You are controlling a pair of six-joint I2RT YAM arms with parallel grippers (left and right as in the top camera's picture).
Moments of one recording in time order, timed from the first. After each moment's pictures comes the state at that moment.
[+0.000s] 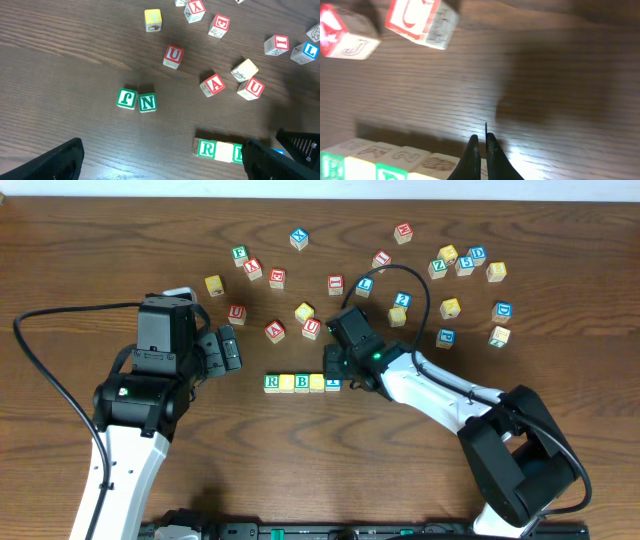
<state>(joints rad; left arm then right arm) -0.13 1.13 1.05 -0.82 -0.09 -0.30 0.64 1.85 1.09 -0.31 -0.02 0.64</state>
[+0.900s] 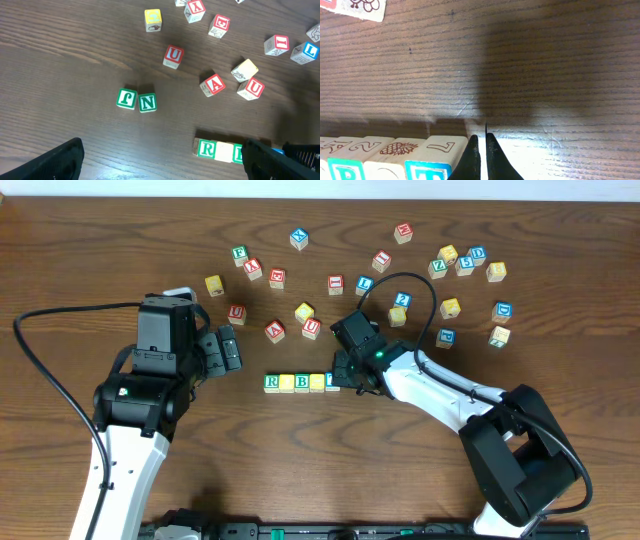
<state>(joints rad) -0.13 1.13 1.05 -0.82 -0.09 -0.30 0.63 1.85 1.09 -0.44 -0.01 0.74</state>
